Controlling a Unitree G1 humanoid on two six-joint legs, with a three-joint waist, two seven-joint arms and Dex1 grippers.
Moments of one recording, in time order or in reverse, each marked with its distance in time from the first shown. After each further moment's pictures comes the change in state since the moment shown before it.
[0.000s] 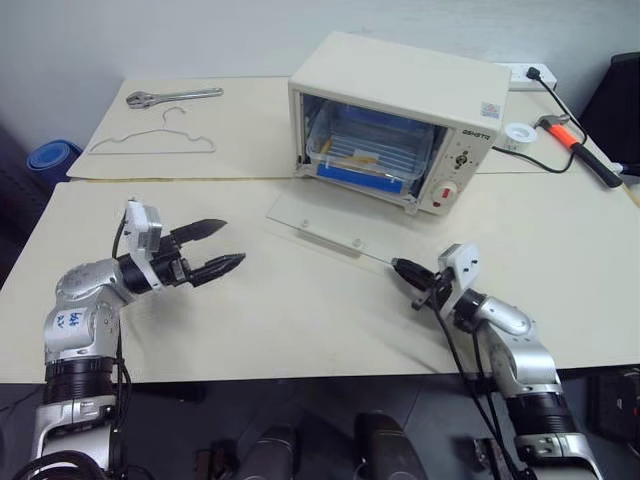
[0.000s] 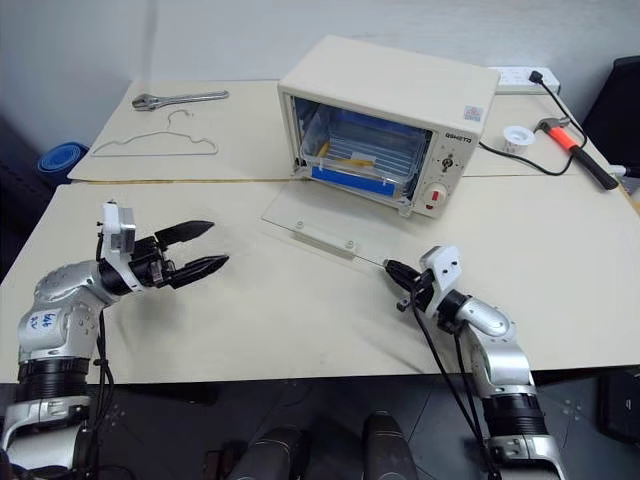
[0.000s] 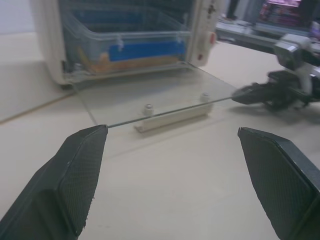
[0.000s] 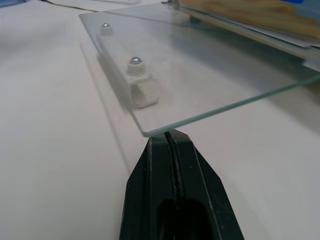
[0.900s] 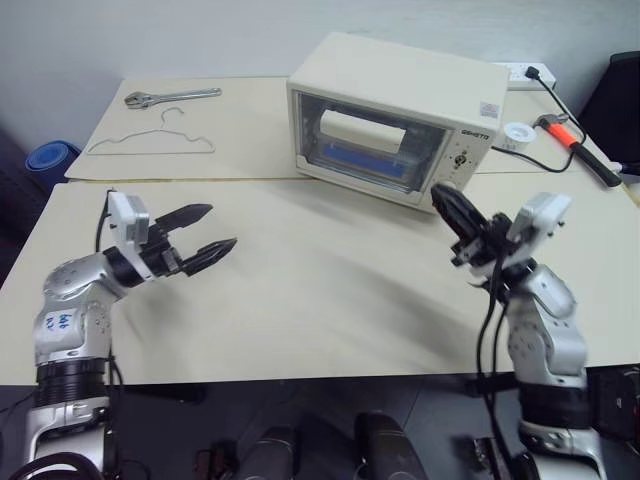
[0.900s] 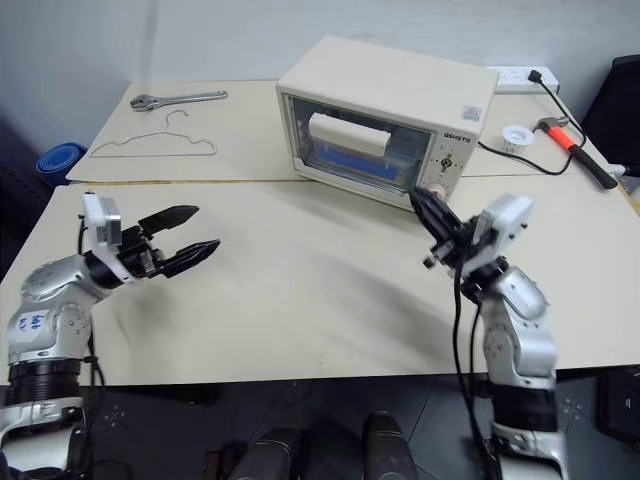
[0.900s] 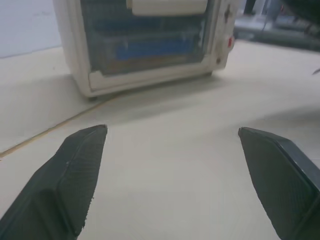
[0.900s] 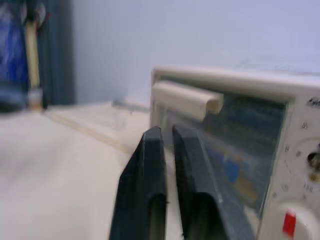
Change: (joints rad) left arm 0.073 0.093 0.009 0.005 0.003 -0.097 0.013; right arm 0.140 -0.107 -0.148 -0.353 0.192 -0.056 0.032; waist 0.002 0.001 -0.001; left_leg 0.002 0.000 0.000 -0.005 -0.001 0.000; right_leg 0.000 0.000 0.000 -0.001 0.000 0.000
